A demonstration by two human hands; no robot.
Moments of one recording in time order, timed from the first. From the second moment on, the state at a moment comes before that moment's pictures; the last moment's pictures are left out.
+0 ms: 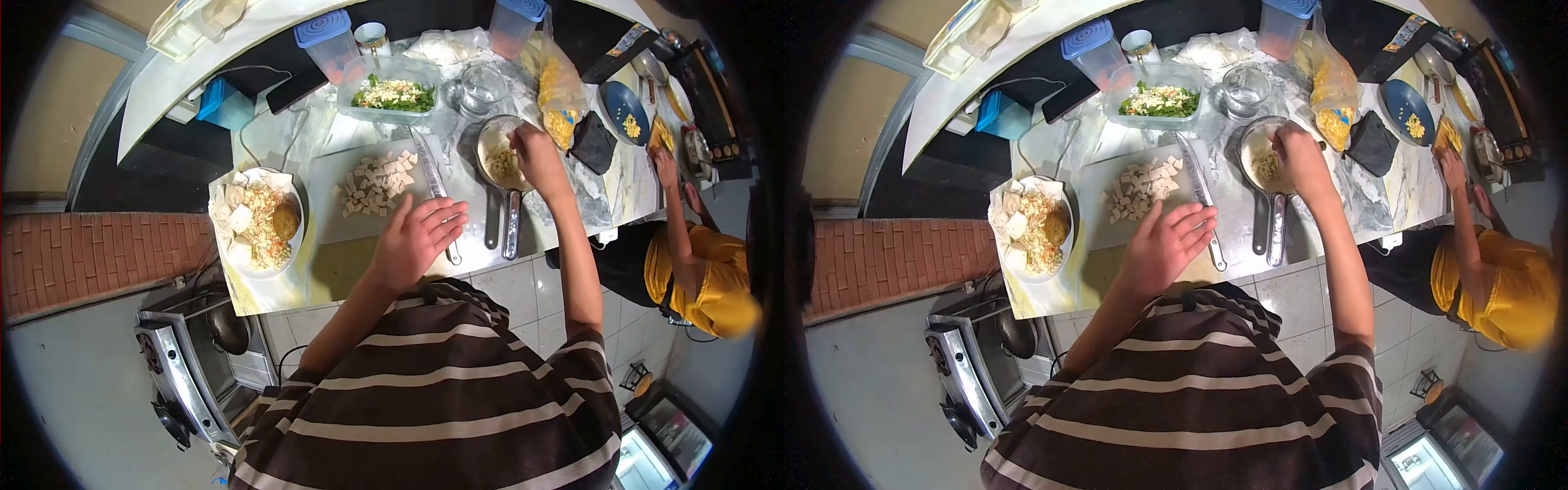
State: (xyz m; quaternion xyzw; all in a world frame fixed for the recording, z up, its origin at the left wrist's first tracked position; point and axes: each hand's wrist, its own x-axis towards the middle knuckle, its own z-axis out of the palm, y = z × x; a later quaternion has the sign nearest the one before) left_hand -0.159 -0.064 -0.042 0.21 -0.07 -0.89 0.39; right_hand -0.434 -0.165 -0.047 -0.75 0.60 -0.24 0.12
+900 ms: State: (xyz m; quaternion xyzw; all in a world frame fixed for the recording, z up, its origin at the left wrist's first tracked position) left_hand -0.026 -0.015 -0.055 0.33 -0.01 -0.80 0.51; right_hand -0.337 -0.106 -0.019 -0.68 0.63 -0.35 0.14
